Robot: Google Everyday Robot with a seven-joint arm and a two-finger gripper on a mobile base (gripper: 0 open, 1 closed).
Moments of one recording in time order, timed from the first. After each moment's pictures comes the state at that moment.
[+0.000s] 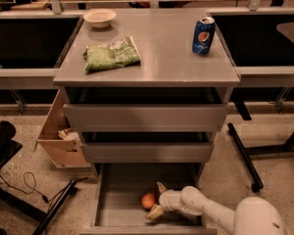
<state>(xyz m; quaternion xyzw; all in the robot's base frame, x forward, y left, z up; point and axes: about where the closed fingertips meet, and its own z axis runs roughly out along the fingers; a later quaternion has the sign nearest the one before) 0.582 -0.036 0.137 -0.50 0.76 0.23 0.36</state>
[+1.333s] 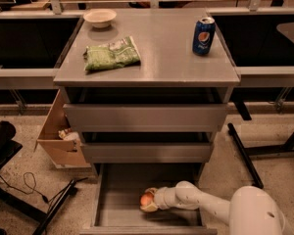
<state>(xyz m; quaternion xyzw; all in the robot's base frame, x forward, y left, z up) 0.570 -0.004 0.156 -0.53 0.74 0.26 0.32</state>
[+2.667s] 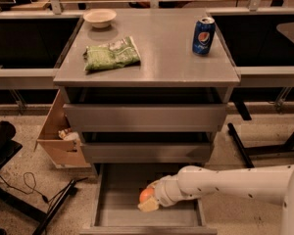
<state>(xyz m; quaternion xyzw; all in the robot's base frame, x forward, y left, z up) 0.482 -0.005 0.413 -0.48 0.81 0.23 0.24</state>
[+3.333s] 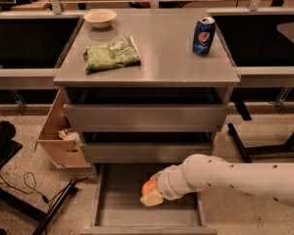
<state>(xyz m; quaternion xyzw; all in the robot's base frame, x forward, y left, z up) 0.461 -0.015 0.517 -0.49 0.81 0.20 0.24</state>
